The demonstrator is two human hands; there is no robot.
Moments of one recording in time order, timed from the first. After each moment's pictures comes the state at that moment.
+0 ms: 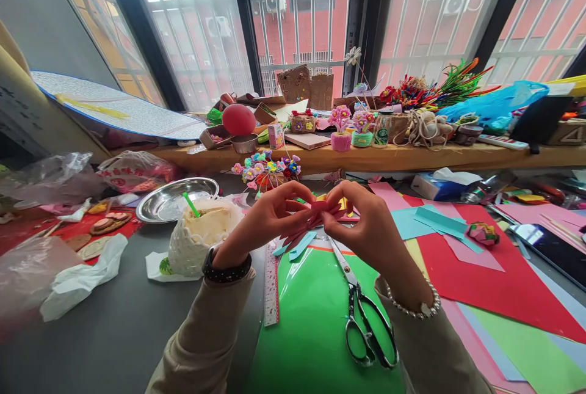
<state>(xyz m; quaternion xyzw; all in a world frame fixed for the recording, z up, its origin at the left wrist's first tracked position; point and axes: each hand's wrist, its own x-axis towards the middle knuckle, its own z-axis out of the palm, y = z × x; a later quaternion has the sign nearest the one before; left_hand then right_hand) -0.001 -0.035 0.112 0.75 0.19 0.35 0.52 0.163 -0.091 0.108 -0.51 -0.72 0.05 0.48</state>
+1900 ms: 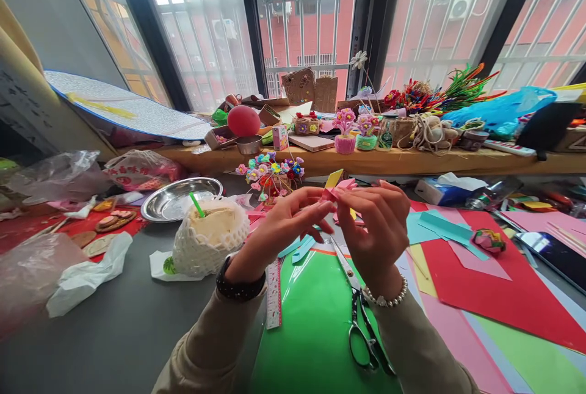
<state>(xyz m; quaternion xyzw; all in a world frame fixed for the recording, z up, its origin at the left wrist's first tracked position) 0.019 -0.050 0.112 0.64 0.23 0.38 0.62 0.151 -0.076 0.083 -0.40 -0.58 -0.38 0.60</state>
